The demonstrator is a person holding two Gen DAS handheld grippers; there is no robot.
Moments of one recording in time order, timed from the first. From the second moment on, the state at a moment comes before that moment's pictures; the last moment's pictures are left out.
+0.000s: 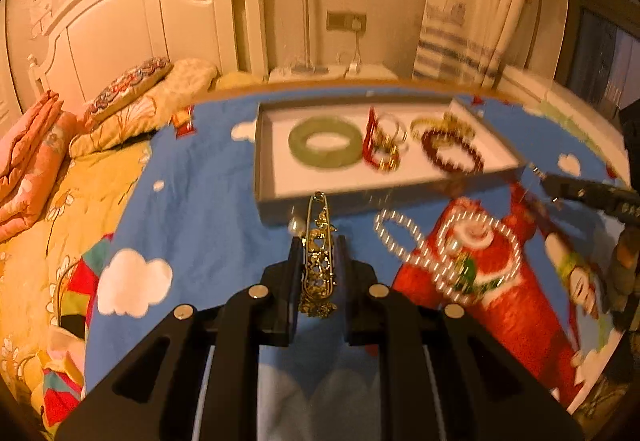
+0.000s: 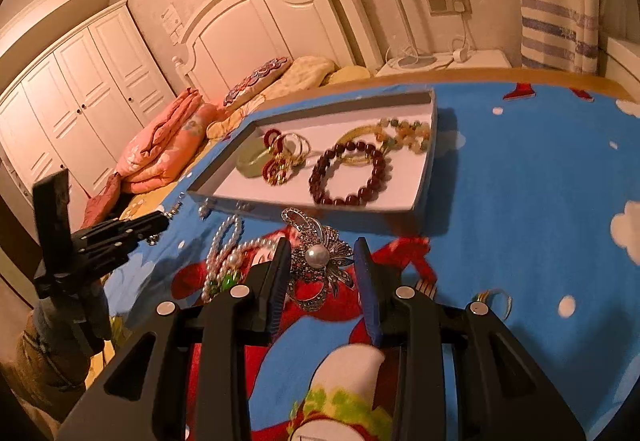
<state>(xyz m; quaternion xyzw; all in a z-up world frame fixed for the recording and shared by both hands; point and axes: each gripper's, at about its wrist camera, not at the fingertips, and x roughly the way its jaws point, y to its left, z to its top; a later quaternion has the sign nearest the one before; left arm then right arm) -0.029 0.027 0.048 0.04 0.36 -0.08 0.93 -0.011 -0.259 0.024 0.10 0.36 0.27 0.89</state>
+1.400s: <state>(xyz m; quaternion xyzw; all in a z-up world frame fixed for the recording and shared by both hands) 0.090 0.037 0.042 -0.04 0.39 -0.01 0.92 0.147 -0.166 0.036 0.06 0.39 0.22 0.89</state>
